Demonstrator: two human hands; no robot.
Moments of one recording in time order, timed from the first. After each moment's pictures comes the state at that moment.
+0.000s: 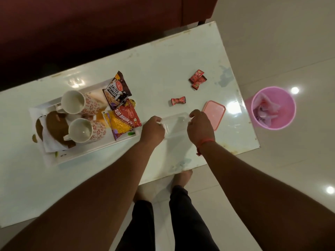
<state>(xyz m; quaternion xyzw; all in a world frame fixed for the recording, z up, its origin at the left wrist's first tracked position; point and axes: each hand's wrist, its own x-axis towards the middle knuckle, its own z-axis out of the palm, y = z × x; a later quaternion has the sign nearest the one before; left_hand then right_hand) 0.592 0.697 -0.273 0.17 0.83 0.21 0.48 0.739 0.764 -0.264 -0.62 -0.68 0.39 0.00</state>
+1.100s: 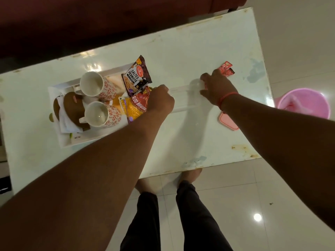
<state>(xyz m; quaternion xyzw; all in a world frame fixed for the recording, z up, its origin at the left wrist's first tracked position) 0.539 0.738 -0.265 0.28 0.89 0.14 0.33 0.686 0.872 -0.298 -0.42 -0.86 0.24 -0.13</state>
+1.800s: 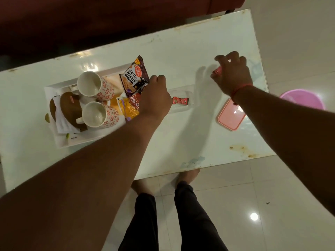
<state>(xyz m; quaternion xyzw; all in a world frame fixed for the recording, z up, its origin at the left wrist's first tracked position) 0.534 0.730 -0.246 0.44 0.88 0.09 0.16 0.701 0.906 -0.281 -0.47 -0.87 0.15 -0.04</state>
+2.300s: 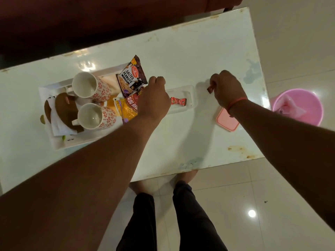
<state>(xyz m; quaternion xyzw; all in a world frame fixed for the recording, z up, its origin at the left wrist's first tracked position) 0.535 0.732 -0.254 0.45 0.87 0.10 0.18 0.716 0.881 -0.295 -0.43 -0.88 0.20 -0.03</state>
